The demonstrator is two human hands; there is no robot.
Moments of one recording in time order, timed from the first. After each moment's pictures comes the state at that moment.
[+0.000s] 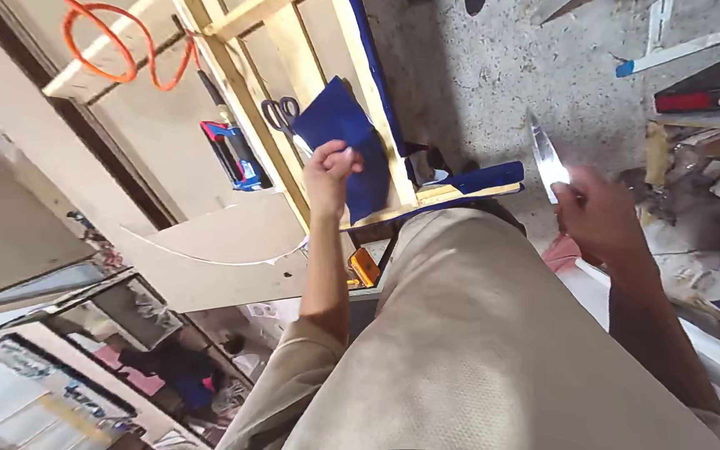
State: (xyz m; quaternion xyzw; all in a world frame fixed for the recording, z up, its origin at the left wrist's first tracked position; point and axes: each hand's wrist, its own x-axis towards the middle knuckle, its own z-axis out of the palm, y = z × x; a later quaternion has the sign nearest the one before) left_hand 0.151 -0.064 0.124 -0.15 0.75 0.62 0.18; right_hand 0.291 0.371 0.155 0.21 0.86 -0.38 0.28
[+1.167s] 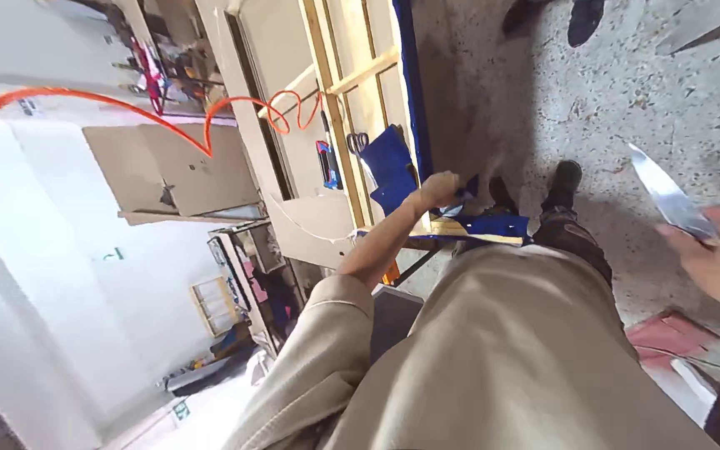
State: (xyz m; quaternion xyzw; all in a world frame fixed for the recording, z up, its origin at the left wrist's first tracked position) left_hand 0.099 0.130 0.050 0.17 0.84 -0.02 0.52; right_hand 0.258 0.581 0.047 0.16 0.88 -0.36 0.28
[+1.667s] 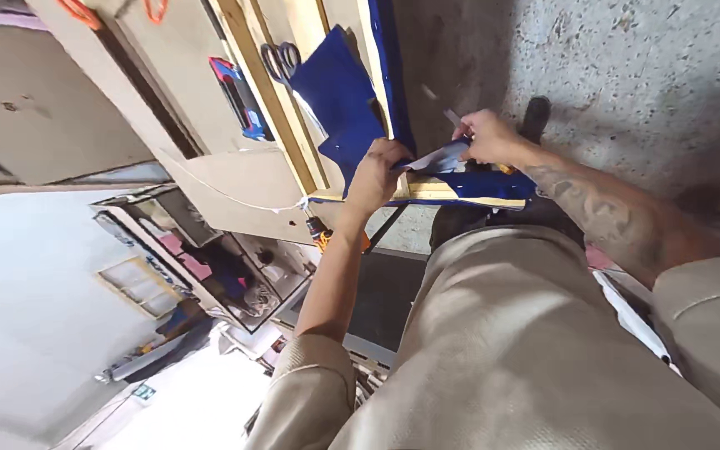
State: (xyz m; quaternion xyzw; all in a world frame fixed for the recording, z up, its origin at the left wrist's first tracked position) left_hand 0.174 0.033 0.092 0.16 0.92 0.22 0.27; right_hand 0.134 0.282 -0.050 -0.04 0.69 -0.54 0.48
